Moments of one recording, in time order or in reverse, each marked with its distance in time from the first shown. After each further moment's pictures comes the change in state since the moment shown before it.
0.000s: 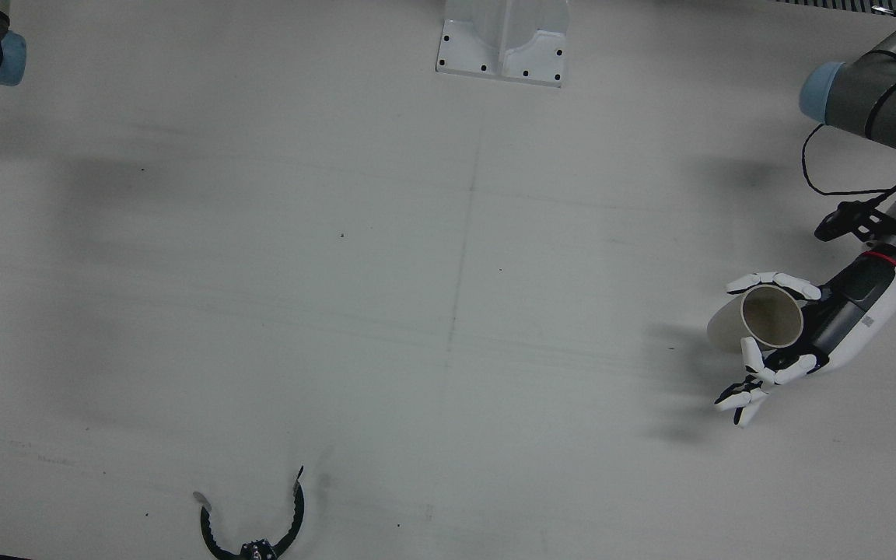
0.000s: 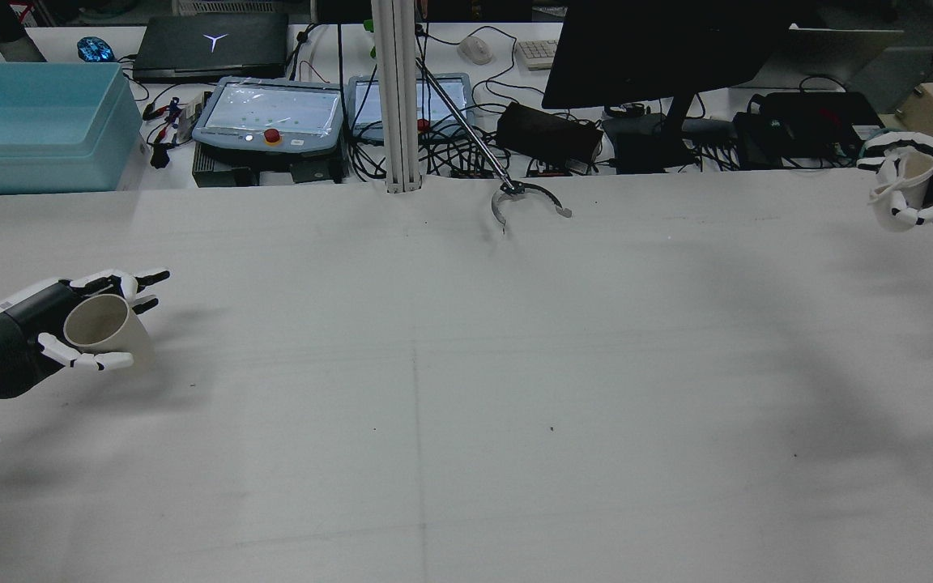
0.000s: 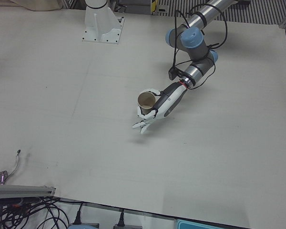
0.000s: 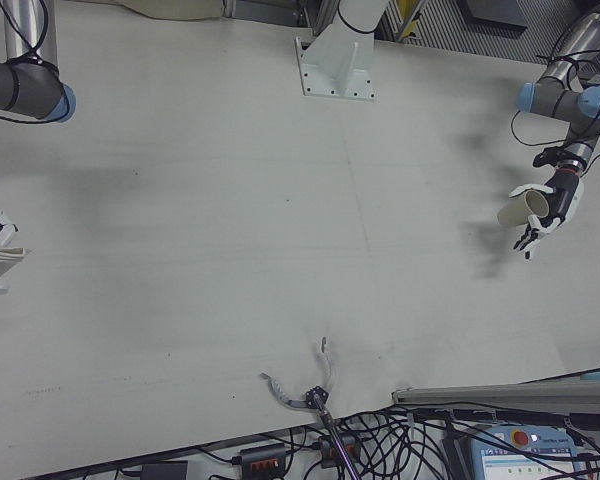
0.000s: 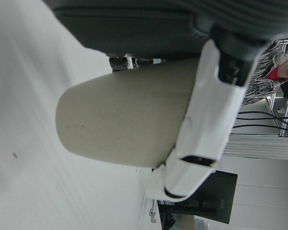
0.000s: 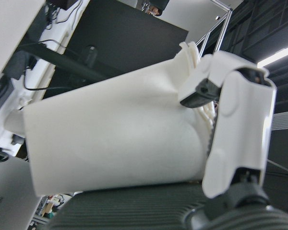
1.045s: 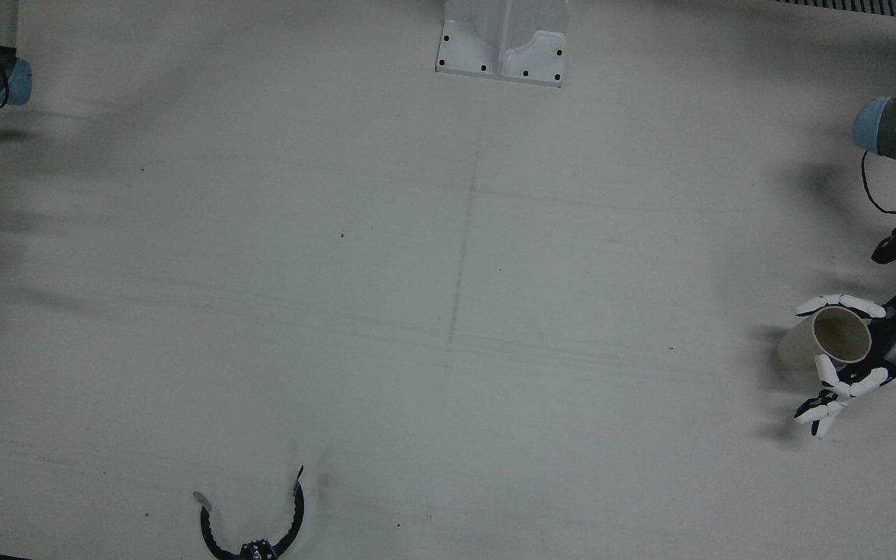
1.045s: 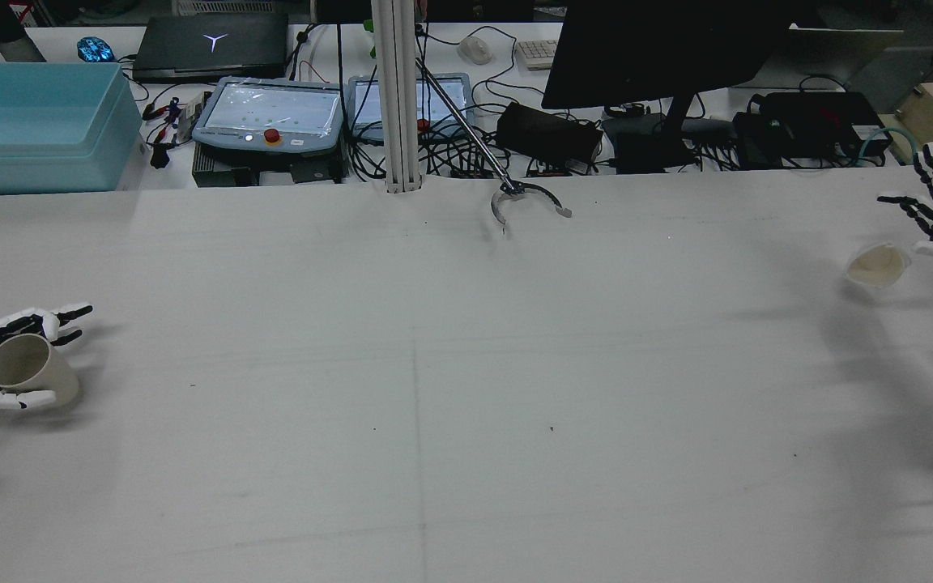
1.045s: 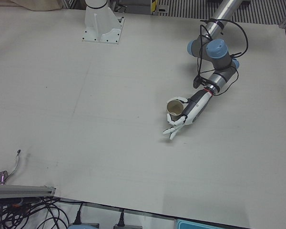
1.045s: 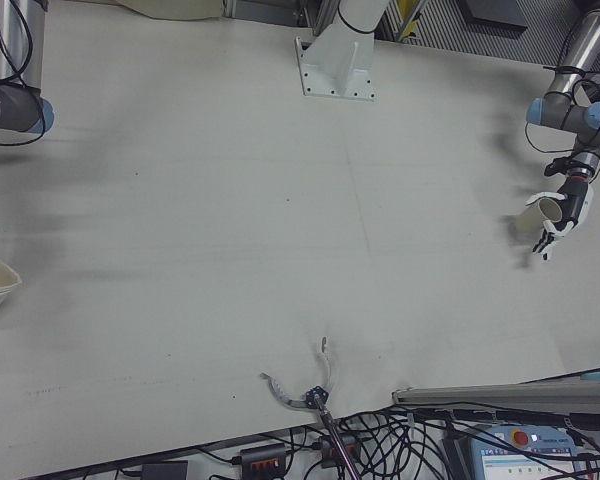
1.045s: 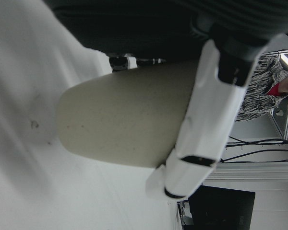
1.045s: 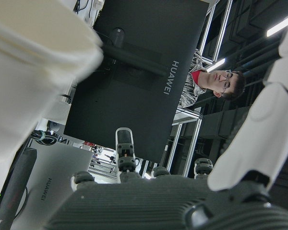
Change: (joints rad) left arm -0.034 0.118 0.221 -0.320 -0.008 0.075; right arm -0.054 0.052 -0.323 0.209 0.099 0.102
